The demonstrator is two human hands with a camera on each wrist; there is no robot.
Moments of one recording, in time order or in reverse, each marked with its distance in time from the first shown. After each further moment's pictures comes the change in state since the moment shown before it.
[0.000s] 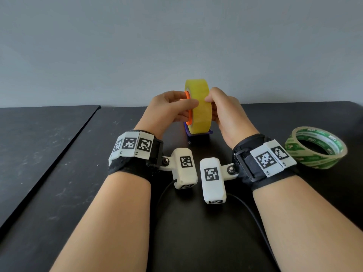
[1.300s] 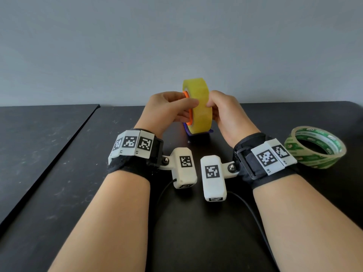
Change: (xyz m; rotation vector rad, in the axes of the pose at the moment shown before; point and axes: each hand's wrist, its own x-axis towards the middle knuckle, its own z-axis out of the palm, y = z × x) left_hand -0.005 0.005 0.003 0.037 0.039 0.002; right_hand -0.002 0.000 -0.002 -0.014 -0.044 -0.011
